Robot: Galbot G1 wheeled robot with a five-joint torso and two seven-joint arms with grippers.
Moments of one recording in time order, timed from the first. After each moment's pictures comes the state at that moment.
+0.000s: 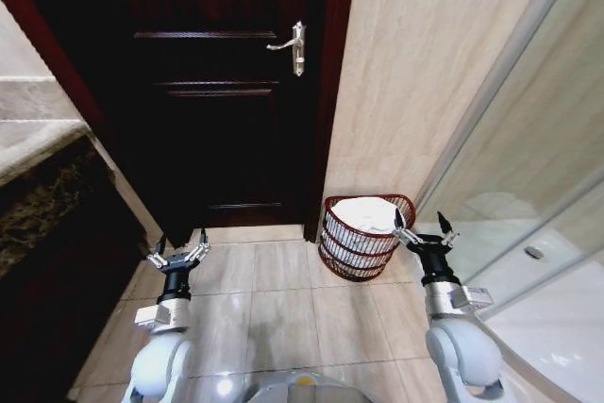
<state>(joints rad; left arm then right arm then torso) 1.66 -1.43 -0.68 -2.14 -0.24 -0.24 -0.17 -1.57 1.39 0.66 2.28 0.20 0.02 0.07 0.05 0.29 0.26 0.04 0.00</state>
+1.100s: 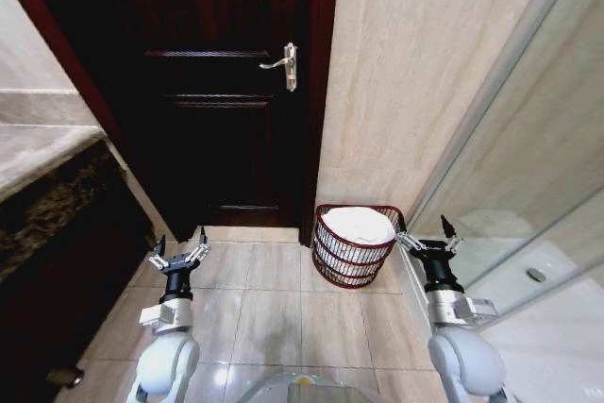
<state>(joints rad) 1.66 -1.42 -0.67 -2.13 -0.23 -0.24 -0.21 -1.61 1.40 0.68 2.26 0.19 0.11 0.05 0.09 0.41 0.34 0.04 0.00</state>
